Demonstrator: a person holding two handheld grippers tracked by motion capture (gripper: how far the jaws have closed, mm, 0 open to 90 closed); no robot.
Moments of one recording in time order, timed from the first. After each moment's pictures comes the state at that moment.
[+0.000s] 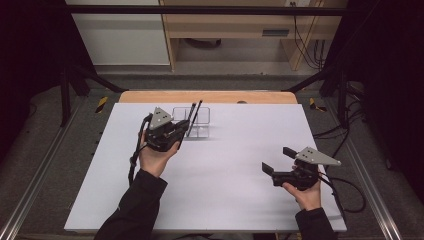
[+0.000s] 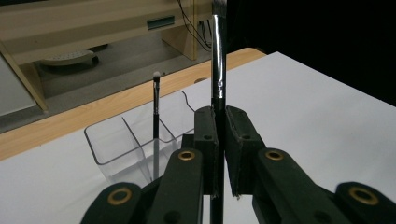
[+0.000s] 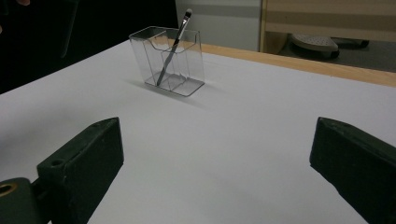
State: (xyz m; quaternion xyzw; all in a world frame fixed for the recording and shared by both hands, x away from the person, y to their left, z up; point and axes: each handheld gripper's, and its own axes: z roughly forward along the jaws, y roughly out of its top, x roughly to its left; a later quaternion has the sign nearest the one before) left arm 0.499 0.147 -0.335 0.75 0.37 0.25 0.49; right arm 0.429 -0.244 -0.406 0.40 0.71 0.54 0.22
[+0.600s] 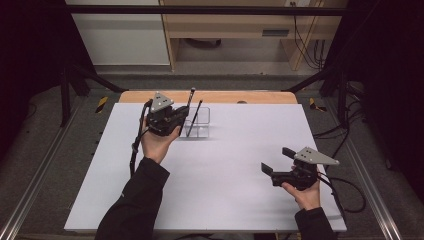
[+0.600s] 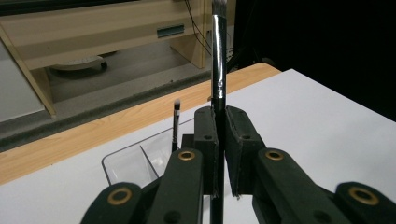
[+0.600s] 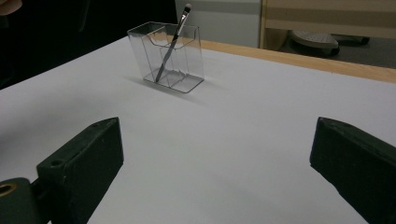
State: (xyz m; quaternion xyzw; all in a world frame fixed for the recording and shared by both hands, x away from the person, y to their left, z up) left arm 0.536 0.145 -0.324 0.73 0.38 0.26 0.50; right arm 0.431 -0.244 -0.408 0.40 0.71 0.53 0.22
